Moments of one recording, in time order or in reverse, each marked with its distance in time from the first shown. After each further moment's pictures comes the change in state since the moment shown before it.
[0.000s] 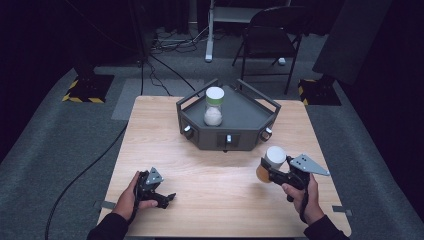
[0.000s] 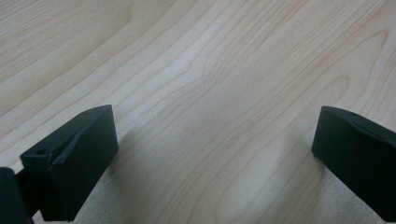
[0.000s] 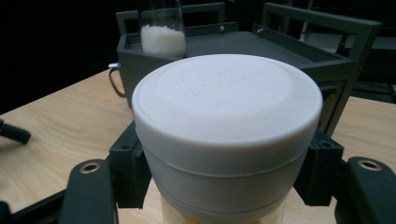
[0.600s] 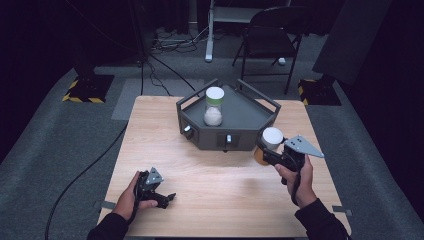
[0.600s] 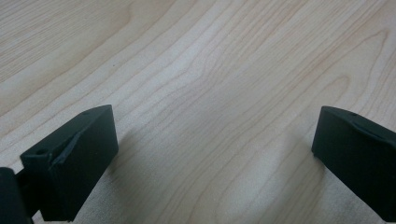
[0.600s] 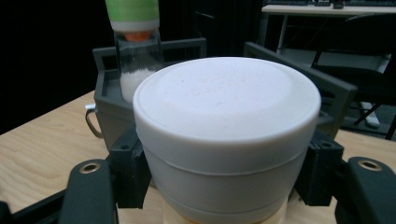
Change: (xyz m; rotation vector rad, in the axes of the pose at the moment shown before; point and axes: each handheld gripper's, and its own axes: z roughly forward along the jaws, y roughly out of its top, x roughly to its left) left arm 0.000 0.000 0.000 0.000 -0.001 0.001; right arm 0.020 0.045 0.027 -0.034 -0.088 -0.018
